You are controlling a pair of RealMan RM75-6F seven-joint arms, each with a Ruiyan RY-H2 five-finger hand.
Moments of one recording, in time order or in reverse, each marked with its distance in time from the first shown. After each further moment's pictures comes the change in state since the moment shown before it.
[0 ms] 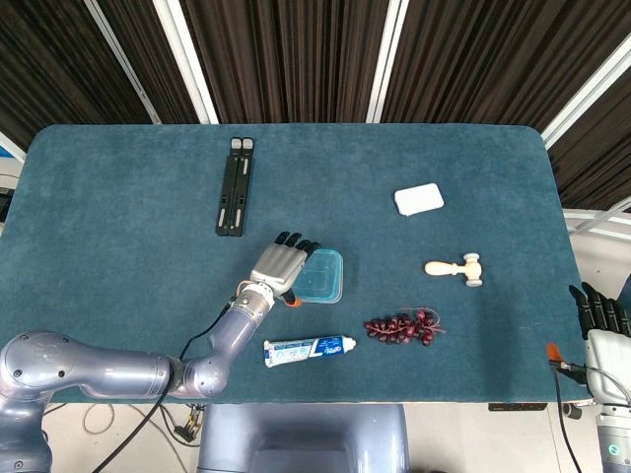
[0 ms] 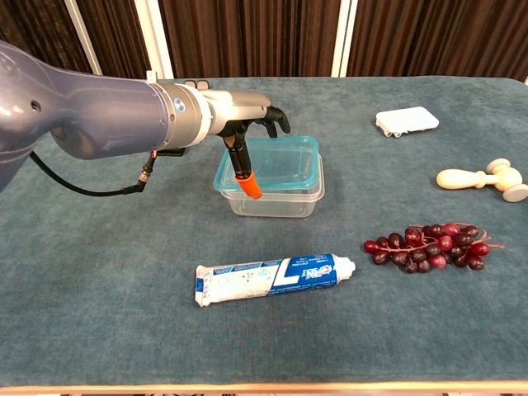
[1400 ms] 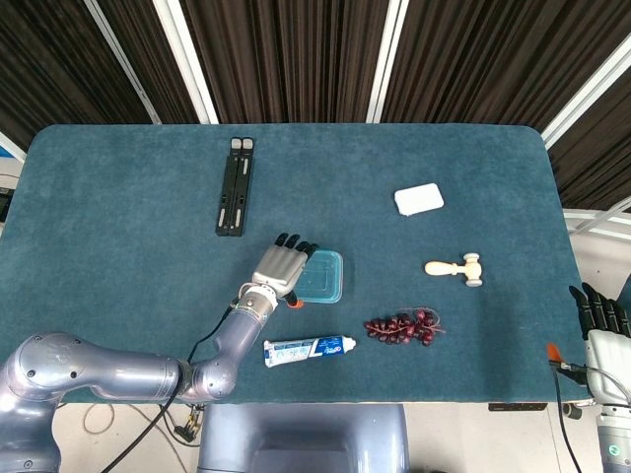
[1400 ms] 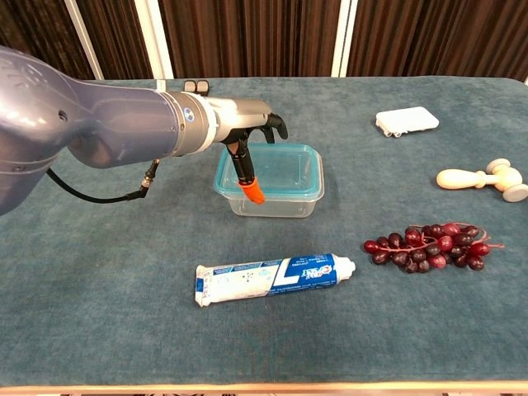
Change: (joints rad) left arm -0.017 -0.041 -0.007 0.027 -0.059 0.035 0.071; right arm -0.001 0.002 0.000 -0.004 0.004 -0.002 0.002
